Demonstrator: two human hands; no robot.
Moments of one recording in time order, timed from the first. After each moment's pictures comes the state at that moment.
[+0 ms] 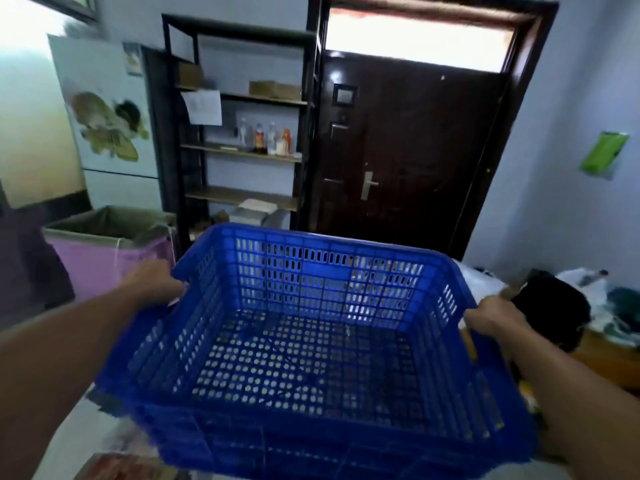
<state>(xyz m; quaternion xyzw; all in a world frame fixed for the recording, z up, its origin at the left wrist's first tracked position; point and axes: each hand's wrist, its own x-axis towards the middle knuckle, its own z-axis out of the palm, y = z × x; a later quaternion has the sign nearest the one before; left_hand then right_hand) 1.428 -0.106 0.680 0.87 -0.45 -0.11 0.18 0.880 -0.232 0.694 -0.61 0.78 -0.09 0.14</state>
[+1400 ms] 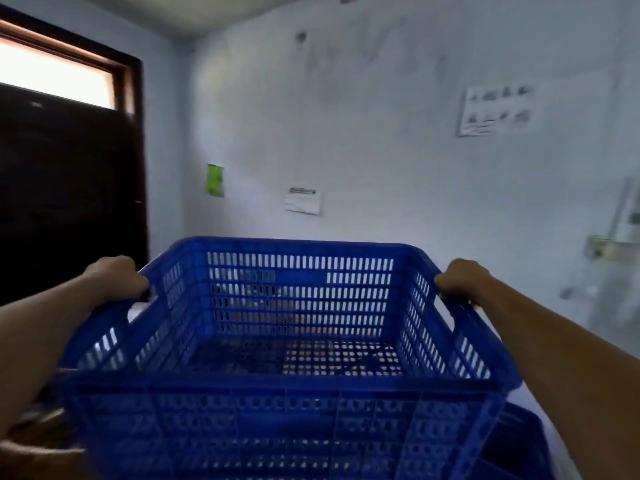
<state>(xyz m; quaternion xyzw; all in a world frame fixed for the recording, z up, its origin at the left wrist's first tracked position) 0.813 -0.171 0.846 0.56 -0.81 -0.08 0.13 0.417 0.203 0.879 -0.23 0.96 -0.17 -0.02</state>
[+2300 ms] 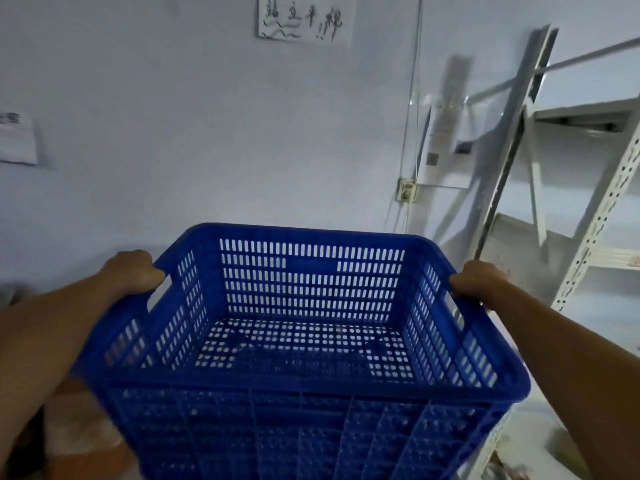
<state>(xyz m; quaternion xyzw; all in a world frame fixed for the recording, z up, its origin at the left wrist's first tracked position) 0.117 -0.116 0.768 0.25 -0.96 -0.14 0.05 0.026 0.424 0.813 0.10 0.97 -0.19 -0.06</state>
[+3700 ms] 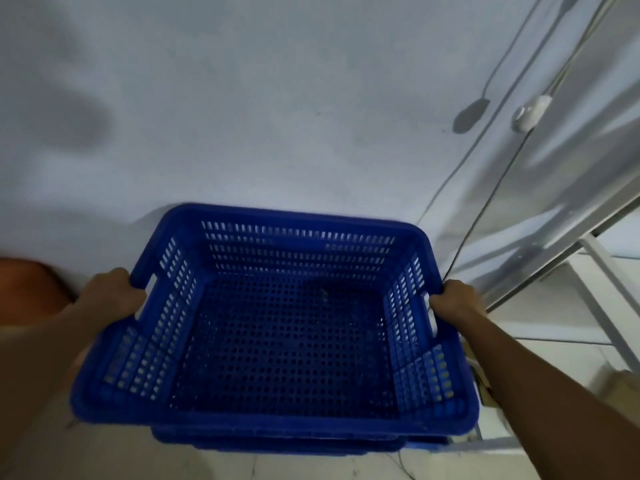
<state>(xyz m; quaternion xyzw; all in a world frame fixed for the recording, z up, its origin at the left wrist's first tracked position) -0.291 -0.271 0.292 0.37 -0.91 -0.14 -0.15 -0.388 0.407 0.443 0.11 0.97 -0.16 0.12</state>
